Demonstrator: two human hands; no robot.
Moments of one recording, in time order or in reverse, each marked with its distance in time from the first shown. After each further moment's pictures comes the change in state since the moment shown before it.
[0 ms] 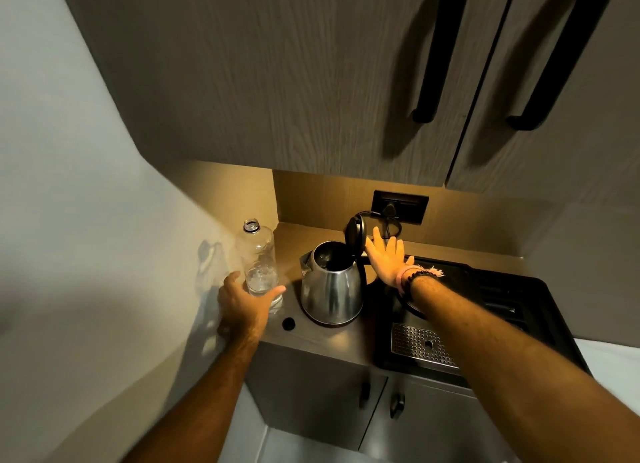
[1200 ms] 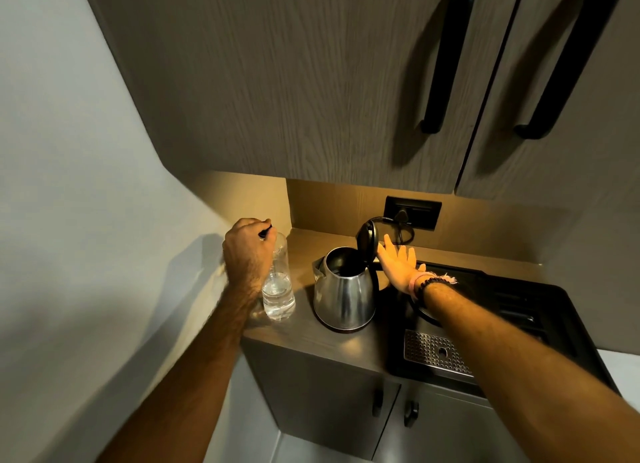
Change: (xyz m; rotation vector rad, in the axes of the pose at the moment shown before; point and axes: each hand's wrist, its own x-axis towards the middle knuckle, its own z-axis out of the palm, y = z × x) left_hand 0.038 0.112 -0.064 0.083 0.141 0.533; right_hand -0.016 -0.005 -0.006 0.061 -0.037 -0.017
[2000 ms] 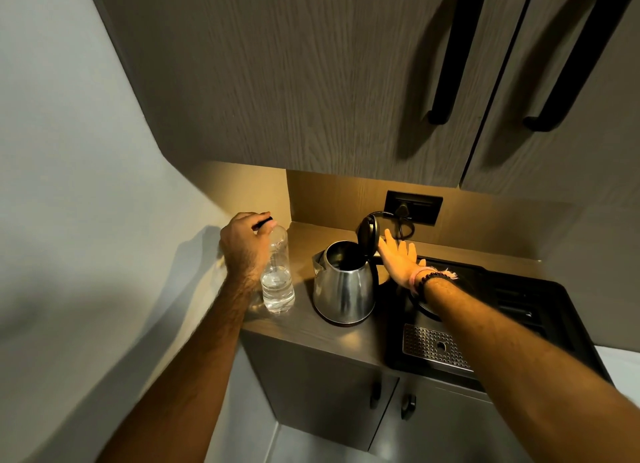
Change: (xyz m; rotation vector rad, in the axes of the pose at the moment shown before) left_hand 0.002 -0.009 0.006 -0.170 -0.022 -0.152; right_hand -0.002 -0.002 0.000 0.012 -0.003 -0.003
